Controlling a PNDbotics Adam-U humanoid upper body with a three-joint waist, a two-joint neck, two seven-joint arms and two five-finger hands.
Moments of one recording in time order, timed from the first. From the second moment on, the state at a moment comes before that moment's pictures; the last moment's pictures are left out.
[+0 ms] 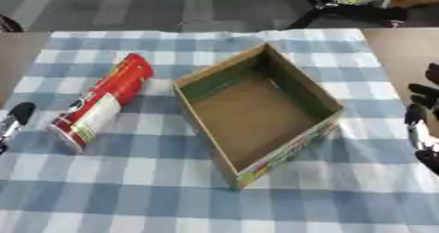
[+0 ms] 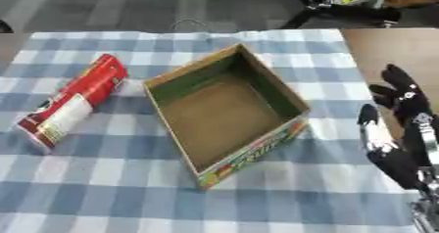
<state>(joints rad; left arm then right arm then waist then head) -0.29 0.67 -0.27 -1.88 0.15 0.32 0.68 0.12 -0.50 -0.15 -1.98 0.08 -0.29 -0.24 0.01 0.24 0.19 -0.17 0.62</state>
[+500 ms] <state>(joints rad) -0.31 0.66 -0.28 -1.73 0.24 0.16 0.62 0.12 -0.50 -0.14 -1.98 0.08 -0.29 -0.24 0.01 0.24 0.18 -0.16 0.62</state>
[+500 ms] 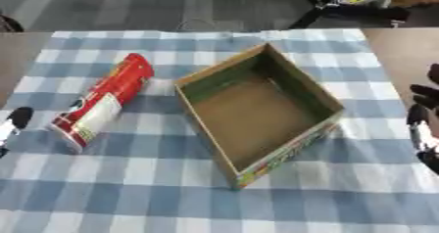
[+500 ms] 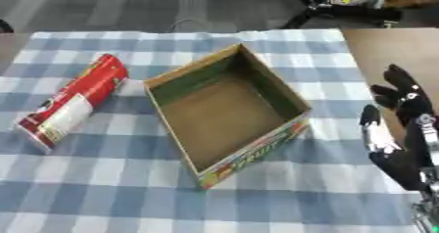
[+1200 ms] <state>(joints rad) -0.36 0.64 -0.31 -1.63 0.16 0.16 0.54 0.12 -0.50 -0.14 -1.98 0.08 -0.29 -0.23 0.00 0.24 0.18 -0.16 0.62</state>
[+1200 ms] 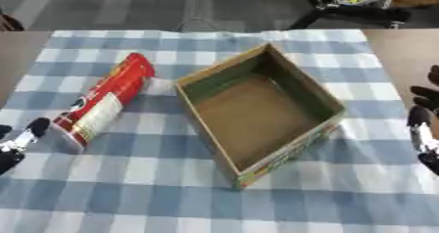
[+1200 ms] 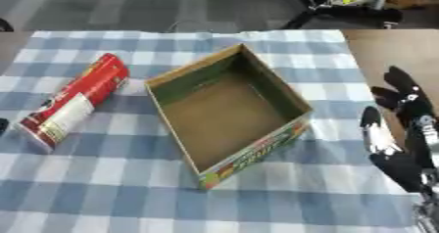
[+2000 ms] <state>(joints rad) -0.40 0.63 -0.33 -1.66 0.06 0.30 0.49 0.12 -0.50 -0.14 -1.98 0.08 -0.28 -0.23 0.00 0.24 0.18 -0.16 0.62</state>
